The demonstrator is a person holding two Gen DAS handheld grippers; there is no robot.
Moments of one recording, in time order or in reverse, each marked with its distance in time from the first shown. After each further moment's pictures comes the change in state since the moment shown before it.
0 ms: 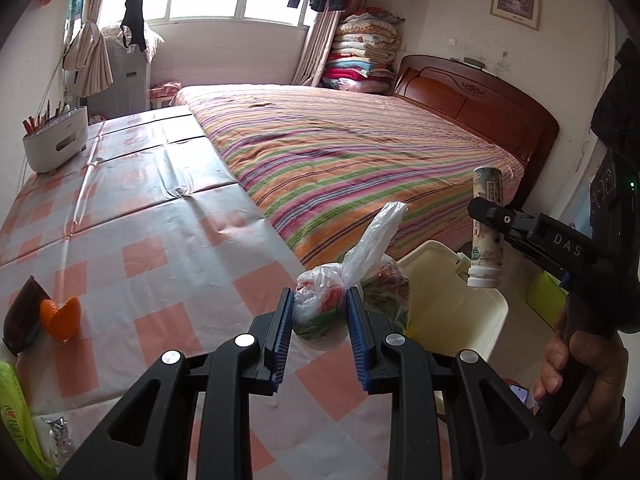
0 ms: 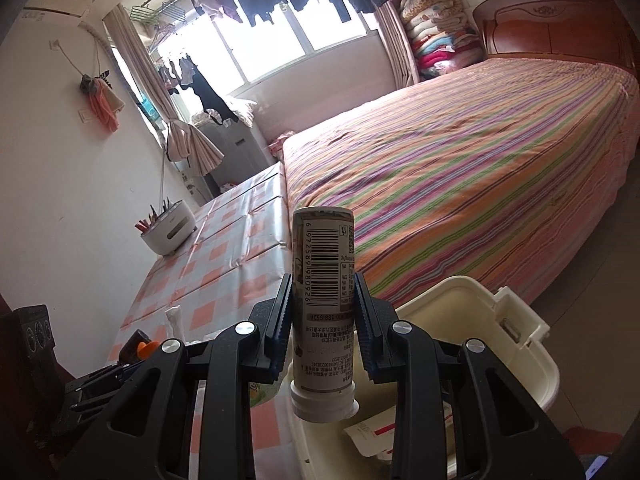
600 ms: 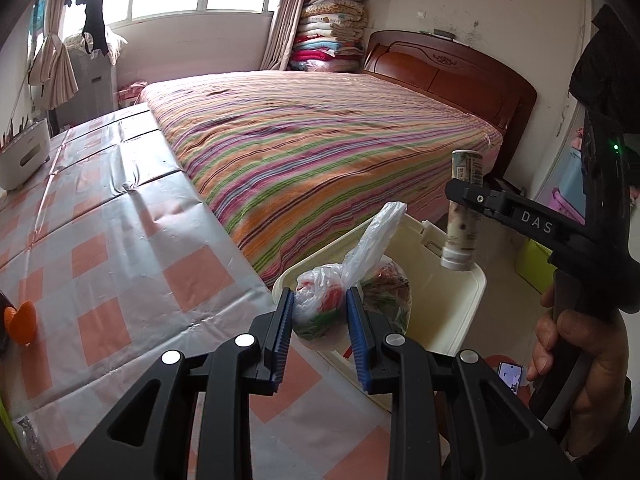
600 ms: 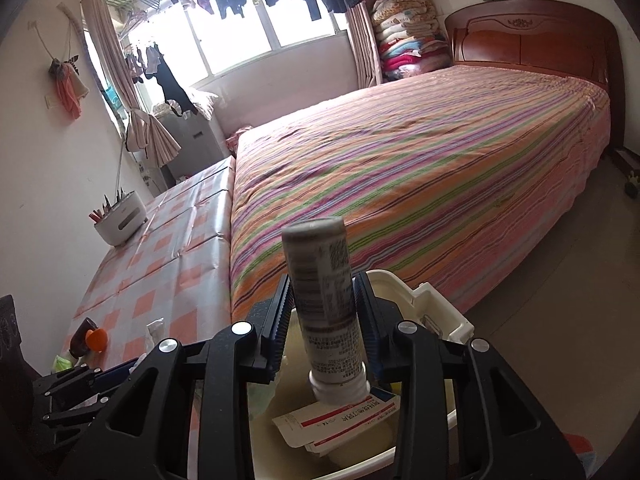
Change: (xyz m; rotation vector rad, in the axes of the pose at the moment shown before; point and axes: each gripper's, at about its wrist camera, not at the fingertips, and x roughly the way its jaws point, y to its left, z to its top) left arm 0.027 -0.051 -0.011 0.086 0.061 -0.053; right arm -0.008 -0.028 -0.013 -0.013 0.013 -0.161
